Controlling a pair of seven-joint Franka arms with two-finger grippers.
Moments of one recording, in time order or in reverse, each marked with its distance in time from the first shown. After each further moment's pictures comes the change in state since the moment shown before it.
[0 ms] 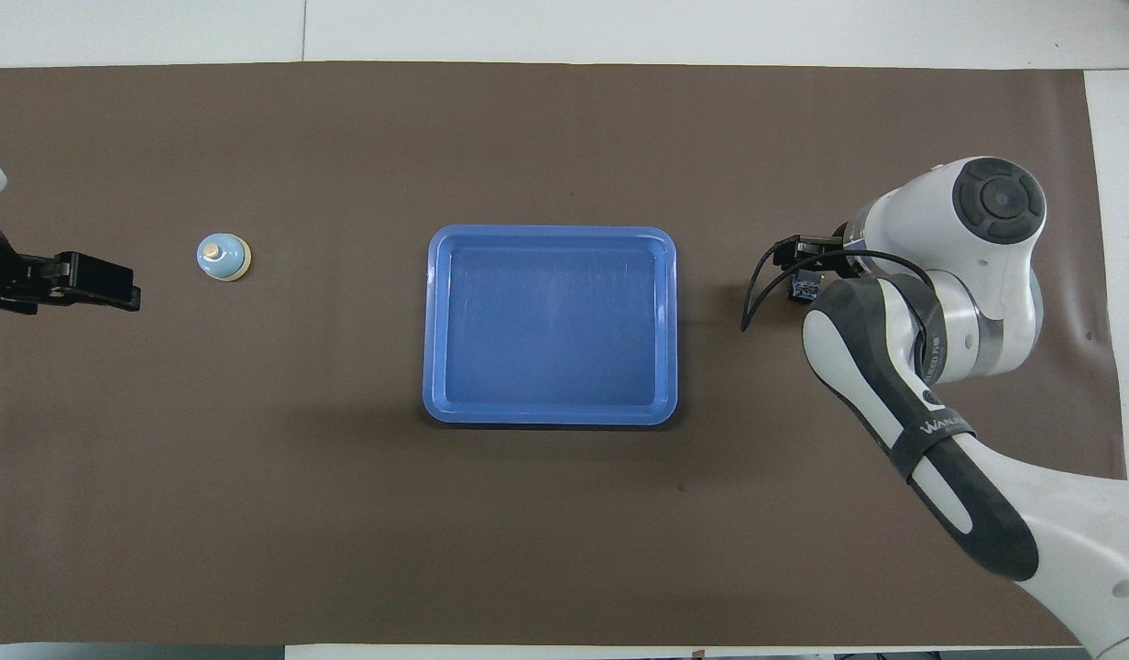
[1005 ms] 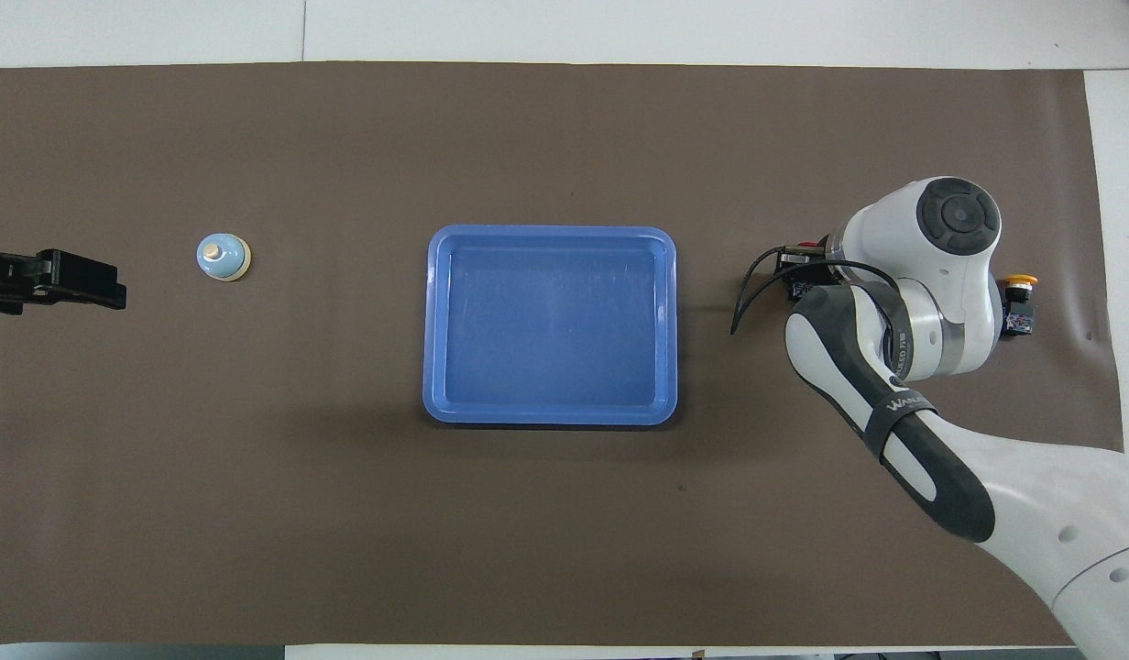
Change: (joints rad) left arm 0.003 -0.002 0.014 0.002 0.000 0.000 0.000; right arm -0.005 0.074 0.000 -0.021 0.000 0.079 0.000
